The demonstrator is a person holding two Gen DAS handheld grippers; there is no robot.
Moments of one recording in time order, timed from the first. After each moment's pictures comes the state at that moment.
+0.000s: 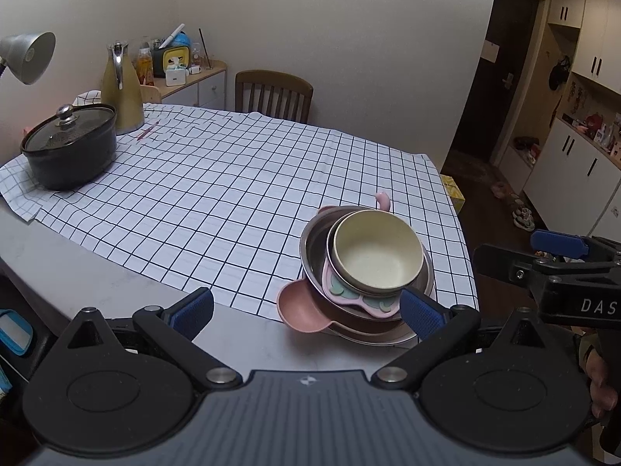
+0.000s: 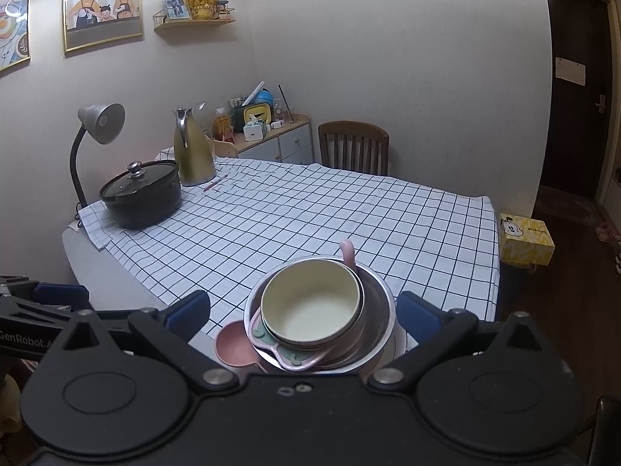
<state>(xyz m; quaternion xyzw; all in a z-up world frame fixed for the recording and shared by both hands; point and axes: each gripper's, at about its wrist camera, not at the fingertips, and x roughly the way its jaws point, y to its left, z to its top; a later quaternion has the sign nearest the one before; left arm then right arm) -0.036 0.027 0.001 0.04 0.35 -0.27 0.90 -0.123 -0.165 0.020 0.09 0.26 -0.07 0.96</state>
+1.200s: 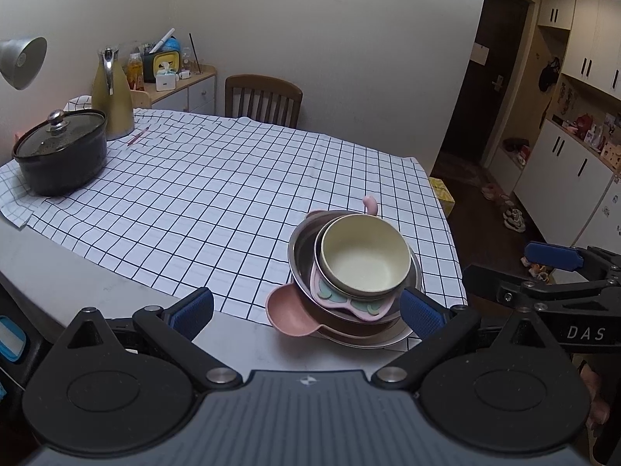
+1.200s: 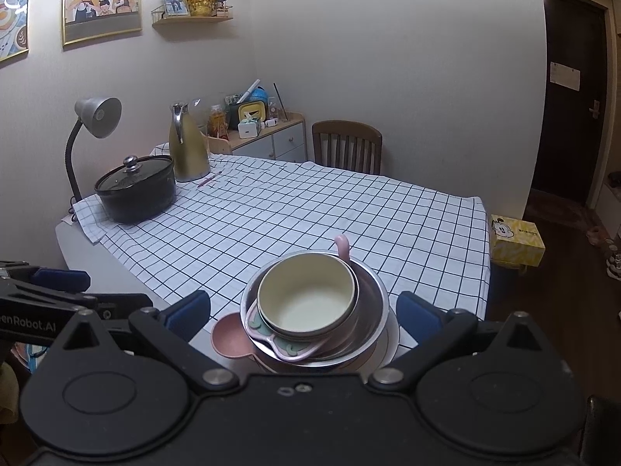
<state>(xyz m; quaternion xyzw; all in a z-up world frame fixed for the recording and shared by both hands) -0.041 0.024 0.004 0.04 0.34 -0.29 0.89 -0.130 -0.159 0.020 0.07 0.26 -0.08 0.96</state>
